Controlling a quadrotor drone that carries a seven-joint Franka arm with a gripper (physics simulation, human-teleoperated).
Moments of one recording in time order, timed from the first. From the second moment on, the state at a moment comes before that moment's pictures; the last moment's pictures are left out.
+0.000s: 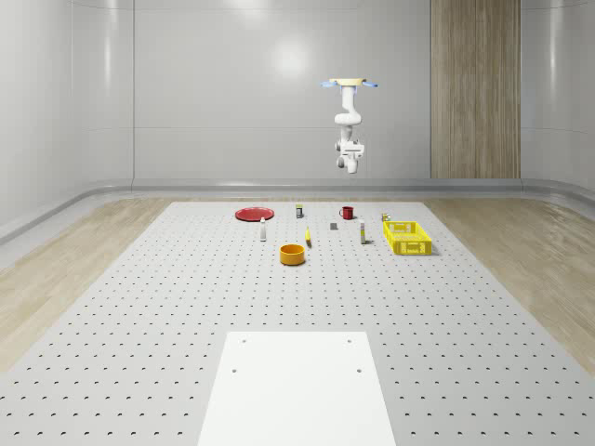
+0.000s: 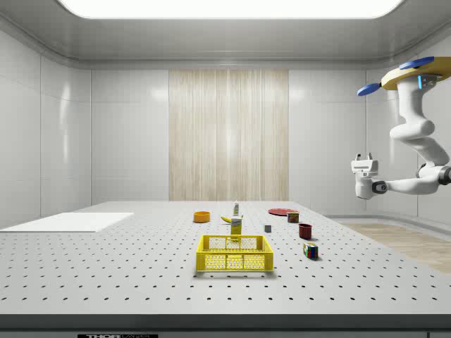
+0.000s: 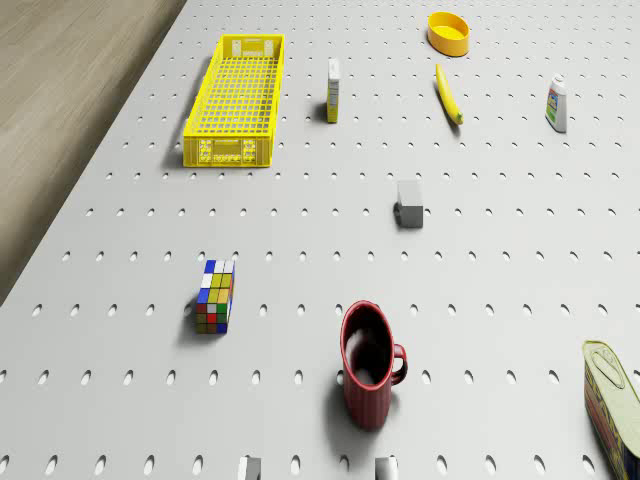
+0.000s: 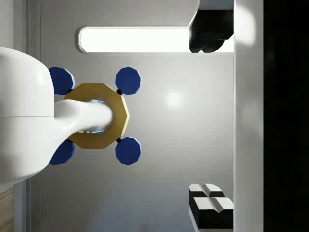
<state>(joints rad) 0.00 -0.79 0.00 -2.34 0.00 1.55 0.79</state>
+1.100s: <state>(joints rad) -0.01 -0.70 0.00 -2.05 0.00 1.36 0.78</state>
